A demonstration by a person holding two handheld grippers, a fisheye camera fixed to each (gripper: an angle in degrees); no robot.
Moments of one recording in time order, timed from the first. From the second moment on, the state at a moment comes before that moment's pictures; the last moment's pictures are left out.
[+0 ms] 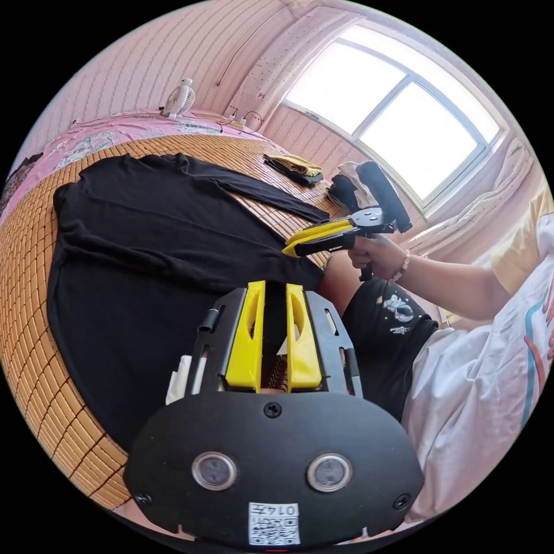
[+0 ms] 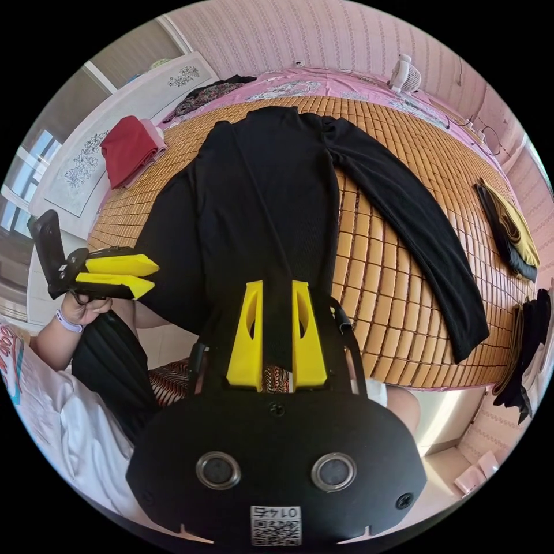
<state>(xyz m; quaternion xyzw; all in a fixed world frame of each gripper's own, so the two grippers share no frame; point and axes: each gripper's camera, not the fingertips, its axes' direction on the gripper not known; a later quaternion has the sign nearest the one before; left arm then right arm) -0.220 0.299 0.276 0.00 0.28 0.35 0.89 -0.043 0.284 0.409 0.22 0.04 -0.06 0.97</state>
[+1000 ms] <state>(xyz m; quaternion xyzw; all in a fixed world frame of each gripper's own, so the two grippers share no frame) -0.236 0.221 0.299 0.00 0.23 0.37 0.90 0.002 0.200 0.357 0.13 0.09 -0.16 0.97</state>
